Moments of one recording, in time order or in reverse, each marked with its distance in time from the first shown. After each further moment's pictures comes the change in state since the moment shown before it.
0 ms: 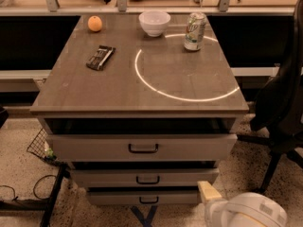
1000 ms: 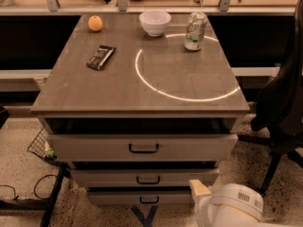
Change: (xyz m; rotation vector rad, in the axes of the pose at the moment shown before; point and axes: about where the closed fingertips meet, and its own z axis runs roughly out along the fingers) arm -0.017 -0.008 0.030 -0.039 -0.013 -0.010
